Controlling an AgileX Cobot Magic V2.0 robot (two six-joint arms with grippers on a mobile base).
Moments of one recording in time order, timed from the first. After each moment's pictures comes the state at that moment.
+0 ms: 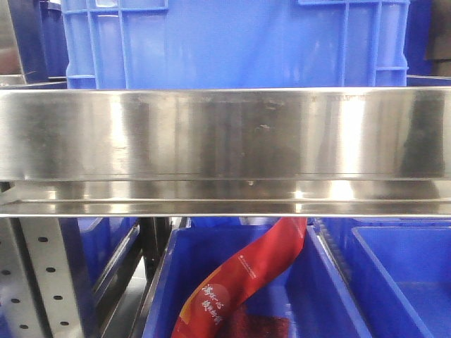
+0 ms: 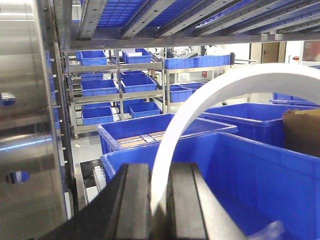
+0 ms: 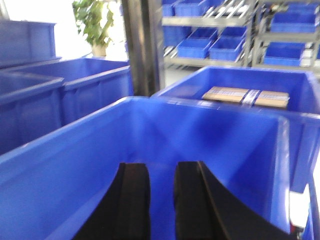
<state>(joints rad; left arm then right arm) -0.38 0.94 -0.89 -0.03 -0.11 0.10 0.16 1.27 -1.19 0.46 0.12 -0.36</state>
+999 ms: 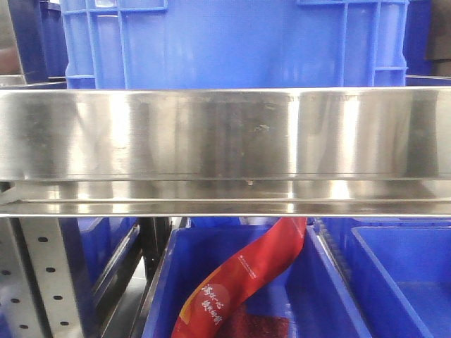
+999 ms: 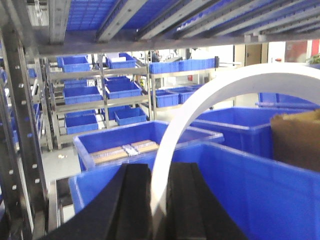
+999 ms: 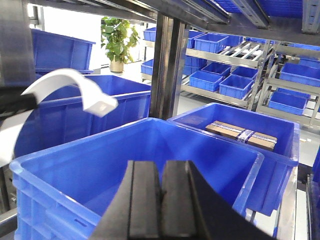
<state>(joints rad) -0.45 1.20 -1.04 -0.01 -0.24 0.10 0.16 0.85 -1.19 0.34 0.46 -0.38</state>
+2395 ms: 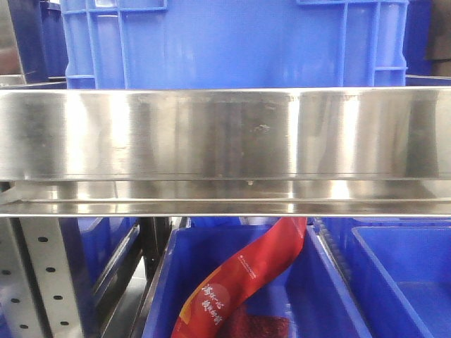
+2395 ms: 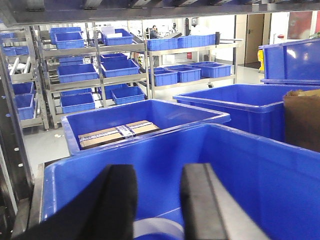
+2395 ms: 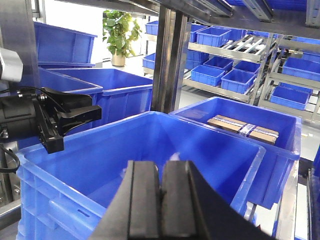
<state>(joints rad) -0.46 1.48 -1.21 -0.01 -0.25 0.10 0.16 0.84 -1.19 0.34 0.48 -0.38</state>
